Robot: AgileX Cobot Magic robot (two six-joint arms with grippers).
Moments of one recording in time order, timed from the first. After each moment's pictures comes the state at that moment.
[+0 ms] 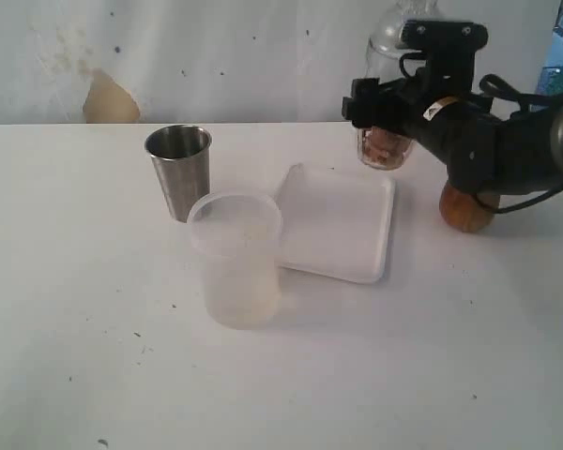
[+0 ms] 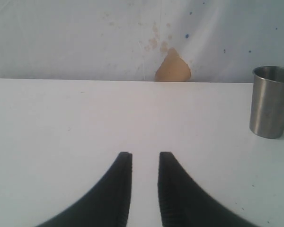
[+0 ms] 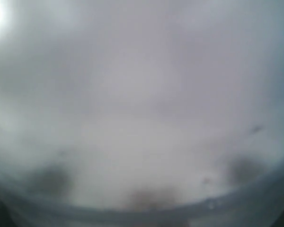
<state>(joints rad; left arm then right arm) 0.06 0.00 0.00 0.08 0.24 -0.07 0.34 1.89 -1.10 0.23 -0.52 -0.10</state>
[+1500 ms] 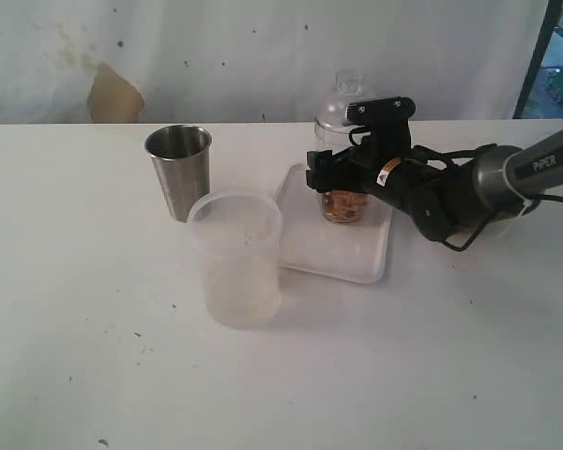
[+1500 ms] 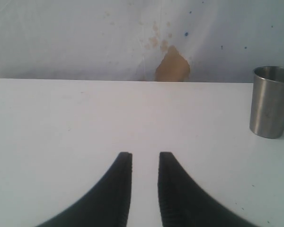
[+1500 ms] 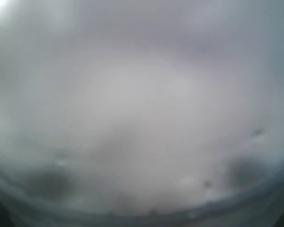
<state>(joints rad) 0.06 0.00 0.00 0.08 0.24 -0.07 0.34 2.16 -1.19 -0.13 -0.57 0.14</state>
